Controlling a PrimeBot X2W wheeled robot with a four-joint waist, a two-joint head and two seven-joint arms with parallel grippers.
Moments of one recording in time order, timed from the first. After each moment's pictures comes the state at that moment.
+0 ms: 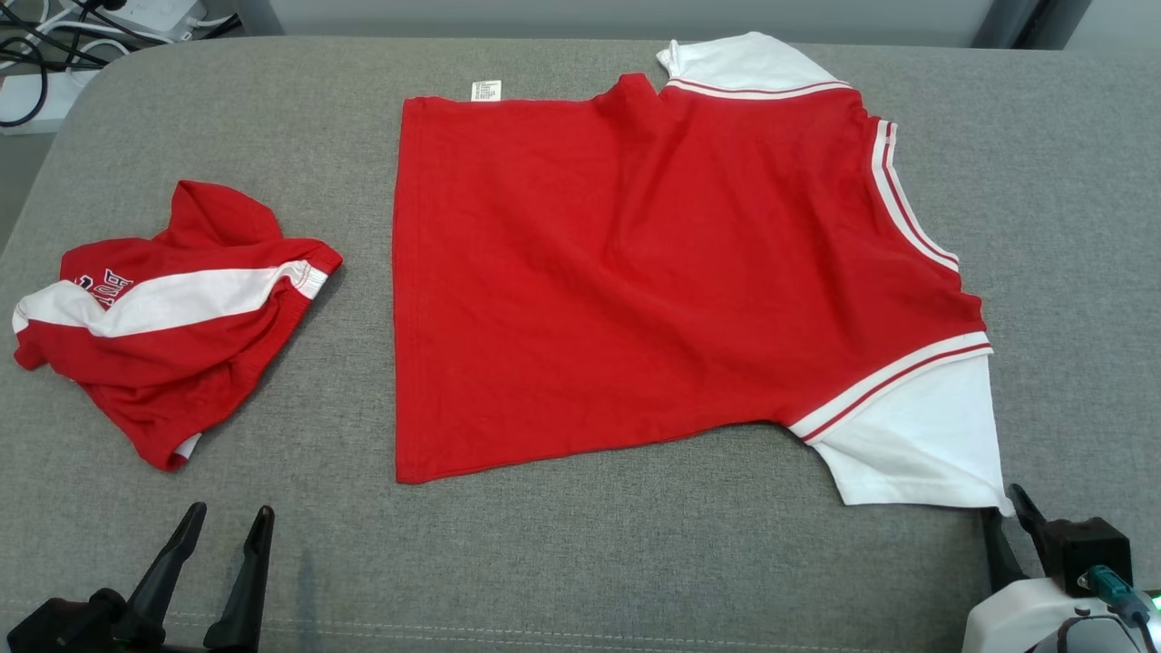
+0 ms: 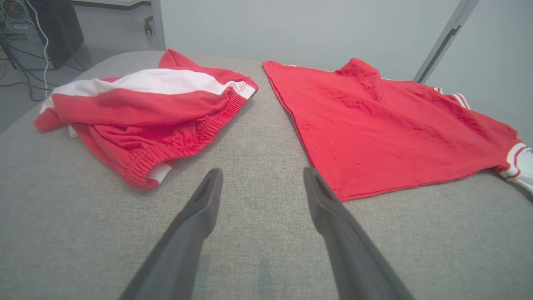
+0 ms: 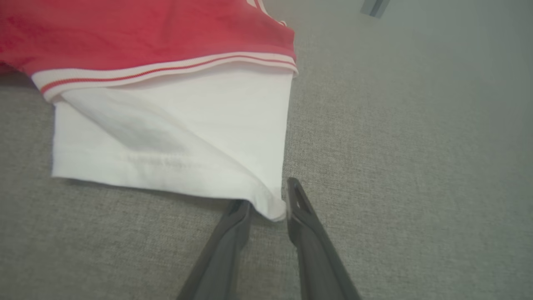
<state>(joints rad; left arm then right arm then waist) 0.13 0.37 -0.11 0.12 -0.55 -0.13 -0.26 -0.04 -0.04 -0.15 0.34 -0.14 0.13 -0.10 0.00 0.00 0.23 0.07</state>
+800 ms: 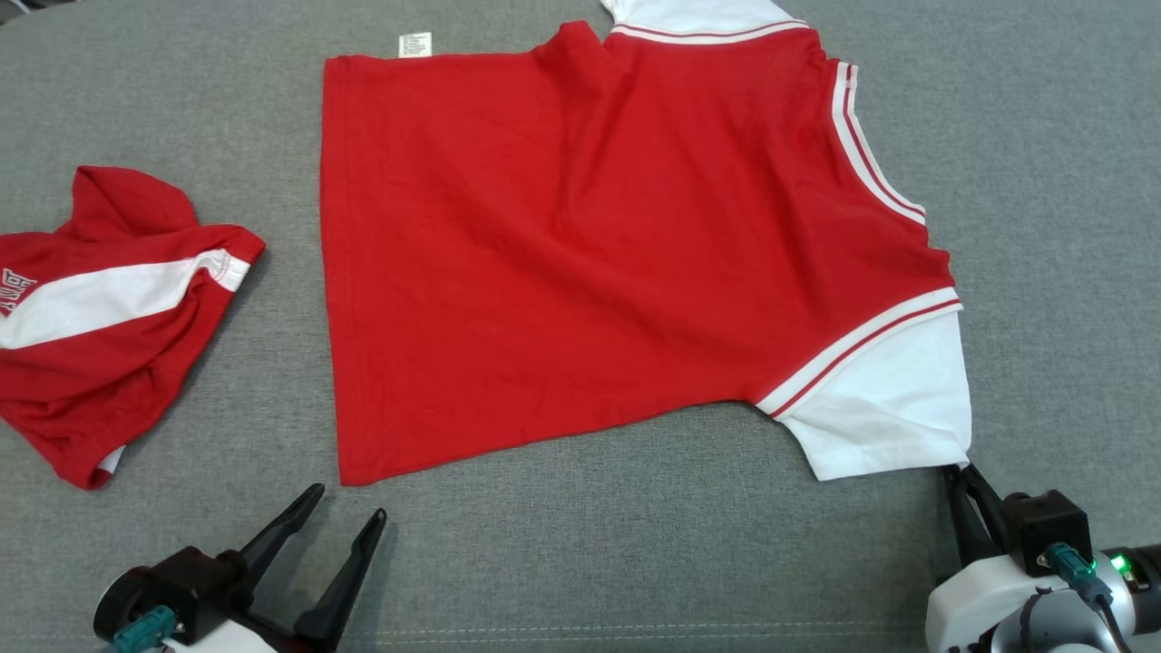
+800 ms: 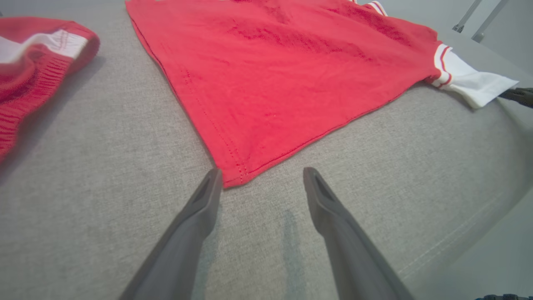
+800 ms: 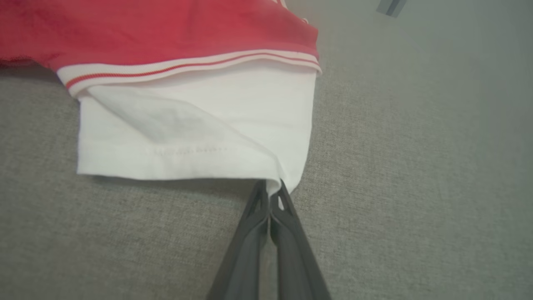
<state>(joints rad) -0.03 0.49 -0.44 0.15 -0.50 -0.13 -0.26 -0.04 -0.04 -0.05 0.23 -0.14 0.13 -0.07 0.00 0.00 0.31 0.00</state>
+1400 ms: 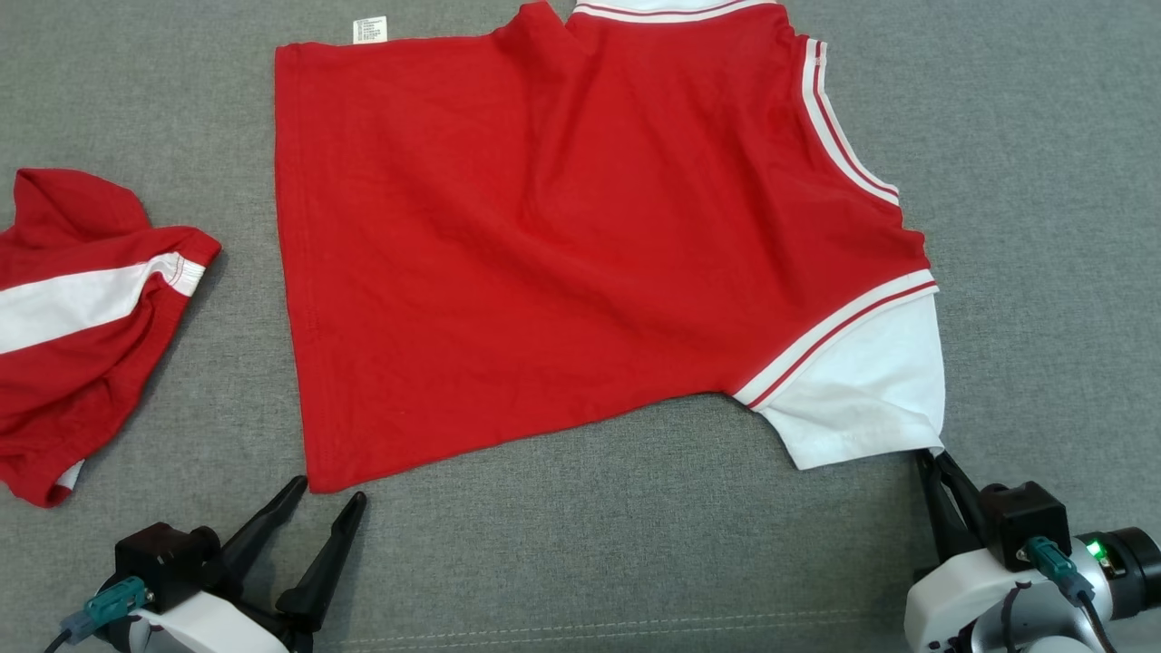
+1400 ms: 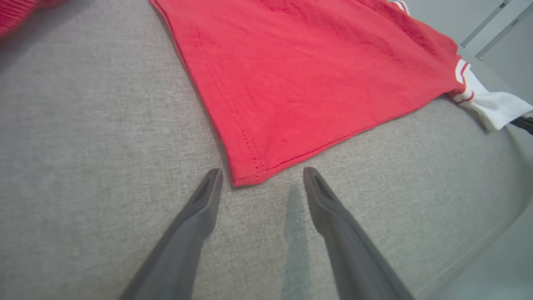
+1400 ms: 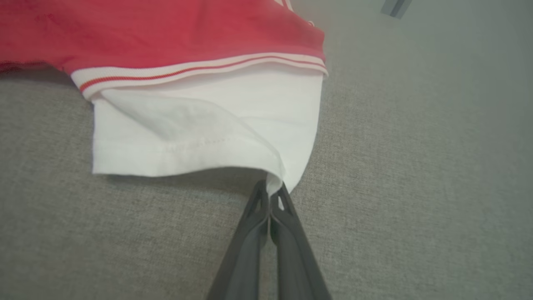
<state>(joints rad) -0.11 0.52 -0.52 0.27 -0.74 -0.13 -0.26 -0.05 -0.04 0.00 0.19 -0.13 0.13 -0.06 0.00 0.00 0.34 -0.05</state>
